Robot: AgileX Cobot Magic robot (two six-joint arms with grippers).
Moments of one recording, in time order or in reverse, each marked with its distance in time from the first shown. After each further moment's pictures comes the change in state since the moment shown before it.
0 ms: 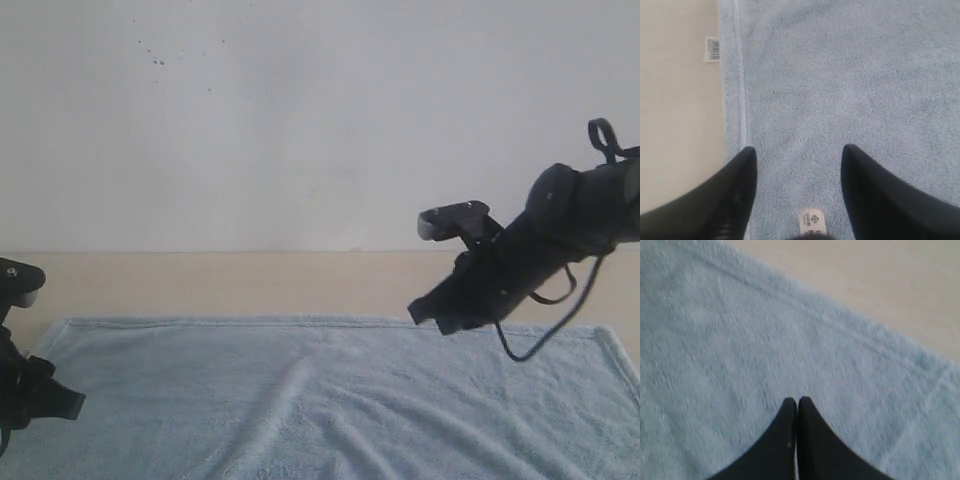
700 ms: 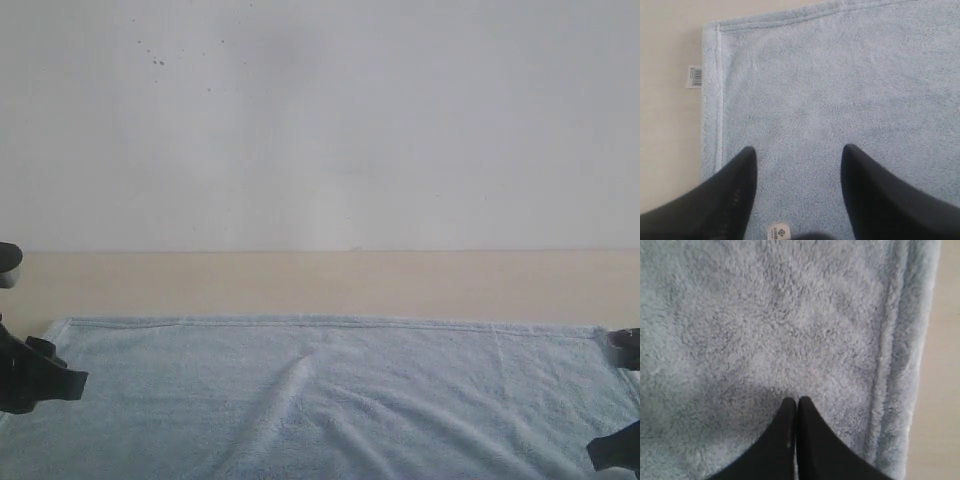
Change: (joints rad) left arm 0.000 -0.125 0.047 -0.051 -0.103 -0.007; right arm -0.286 -0.308 0.659 -0.266 -0.201 0.274
